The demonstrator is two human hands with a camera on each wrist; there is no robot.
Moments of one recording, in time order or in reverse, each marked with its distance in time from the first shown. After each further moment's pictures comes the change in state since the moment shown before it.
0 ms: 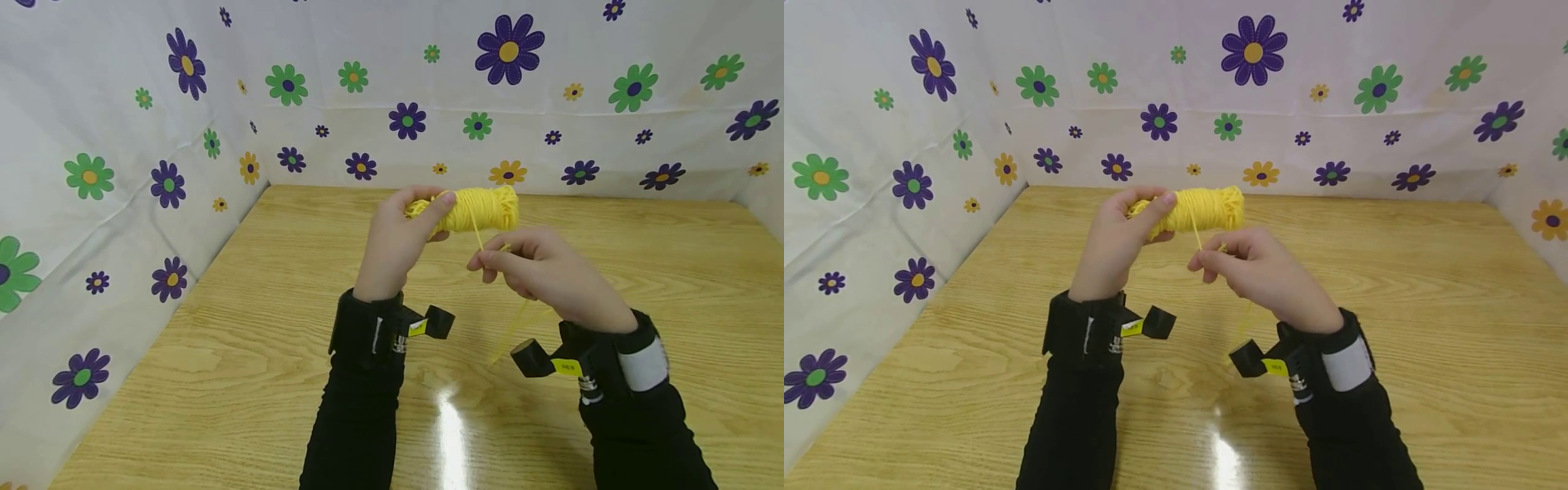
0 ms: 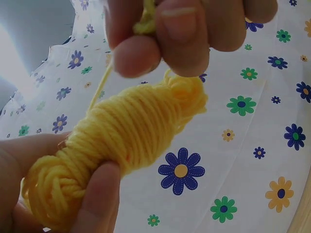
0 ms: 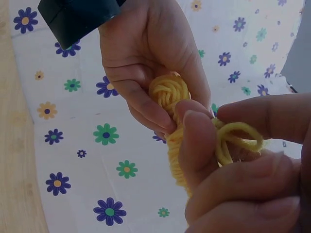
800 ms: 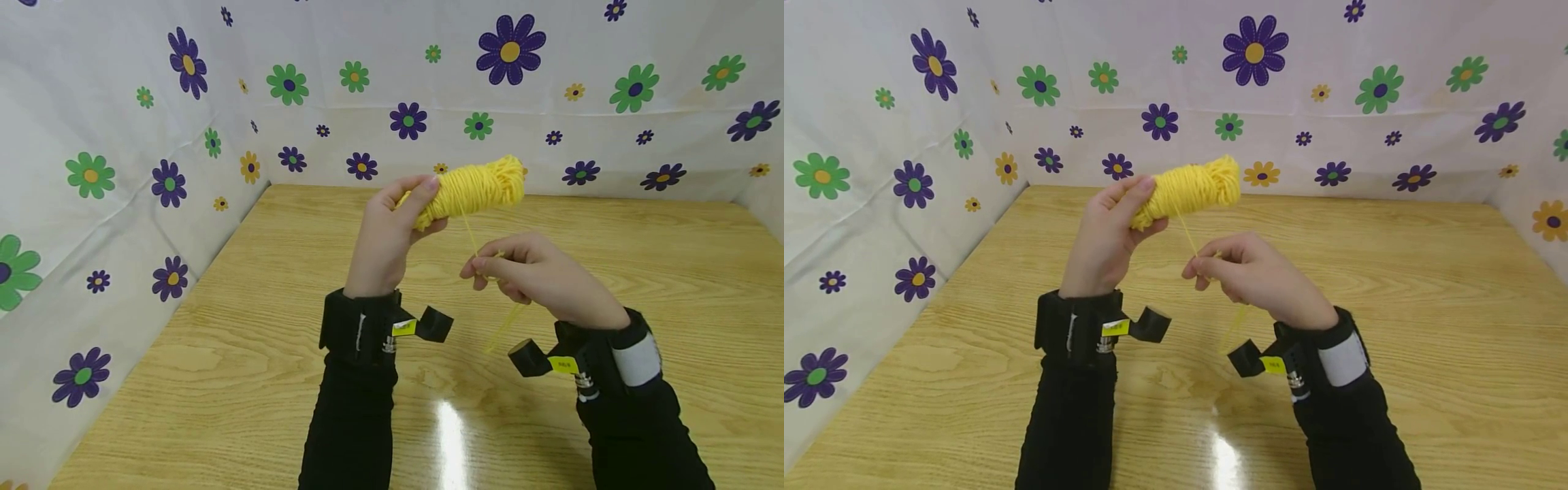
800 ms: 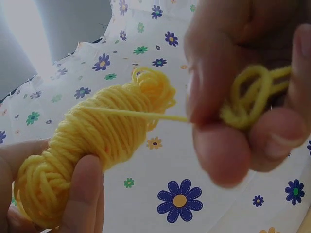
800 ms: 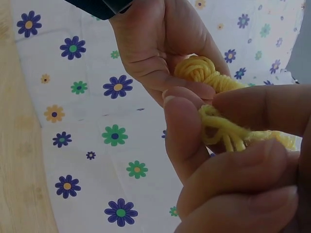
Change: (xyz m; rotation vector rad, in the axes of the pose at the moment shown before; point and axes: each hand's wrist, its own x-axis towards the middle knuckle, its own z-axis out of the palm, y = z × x) left_hand 0.001 0.004 -0.007 -0.380 -0.012 0.004; right_hand 0.005 0.004 0.003 0.025 -0.092 -0.004
